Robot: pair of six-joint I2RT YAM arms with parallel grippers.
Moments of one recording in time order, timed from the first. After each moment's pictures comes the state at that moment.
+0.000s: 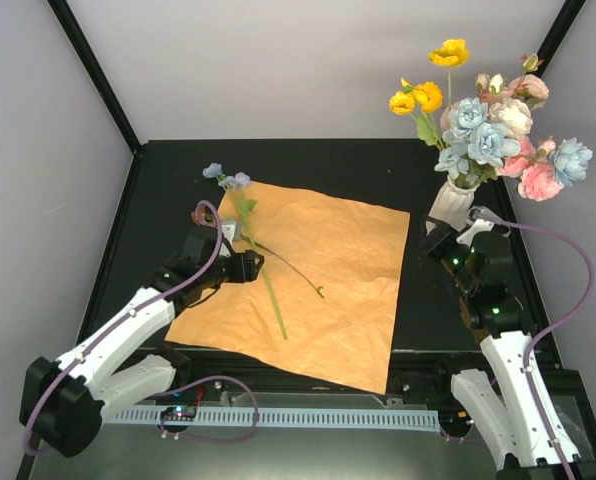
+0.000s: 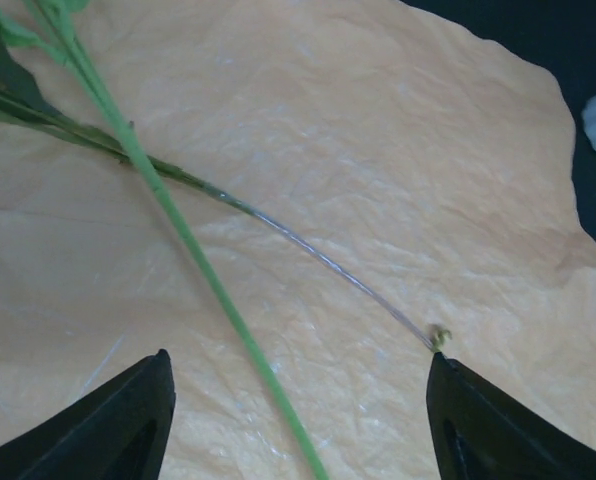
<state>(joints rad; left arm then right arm) -0.48 0.95 0.65 -0.42 0.13 -0.48 0.11 0.65 0.64 -0.28 -0.14 0.71</state>
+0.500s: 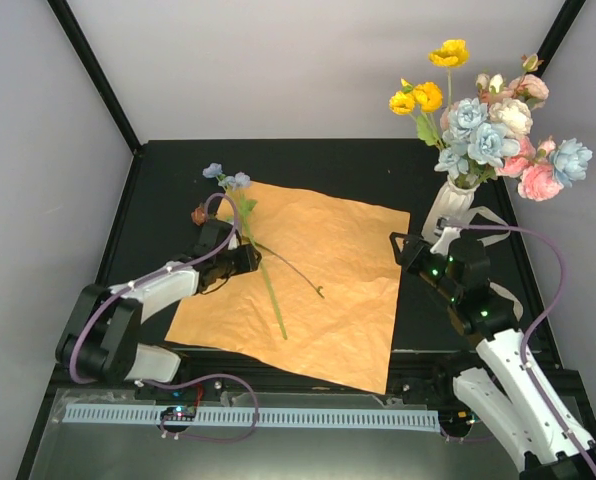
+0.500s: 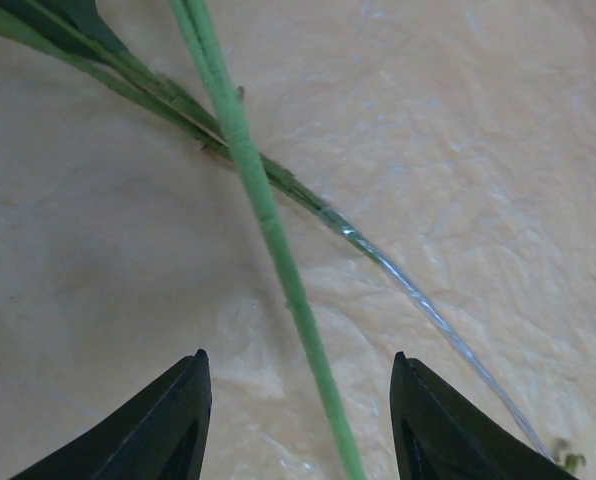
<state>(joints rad) -0.36 1.34 0.60 -0.10 0.16 -0.58 0.30 0.64 0.57 -0.28 -0.19 0.72</state>
